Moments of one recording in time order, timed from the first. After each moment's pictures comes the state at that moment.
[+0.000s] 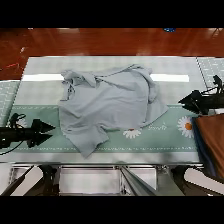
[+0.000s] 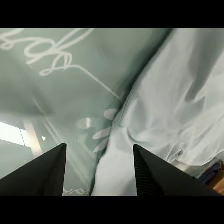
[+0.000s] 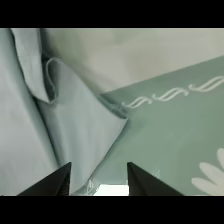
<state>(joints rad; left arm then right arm) 0.70 -1.02 0.39 0.86 -1.24 -1.36 -0.53 -1.28 0.91 -0.88 1.25 1.27</state>
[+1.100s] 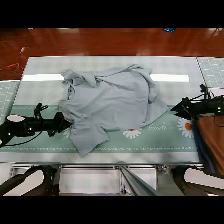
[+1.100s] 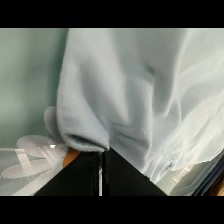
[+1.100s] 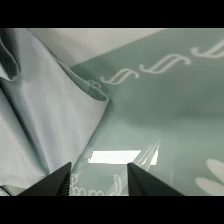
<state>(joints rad) 0.28 -1.17 0.40 0.65 -0.95 -1.31 -0.46 -1.40 0.85 -0.90 1.22 1.28</state>
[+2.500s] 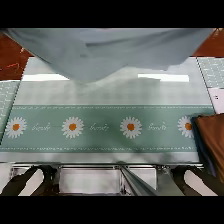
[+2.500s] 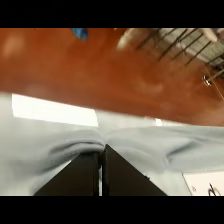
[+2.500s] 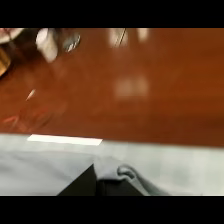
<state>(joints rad) 0.33 -0.91 1.45 0.57 -1.08 -1.32 -0.31 -1.04 1.70 -0.81 1.13 1.28</state>
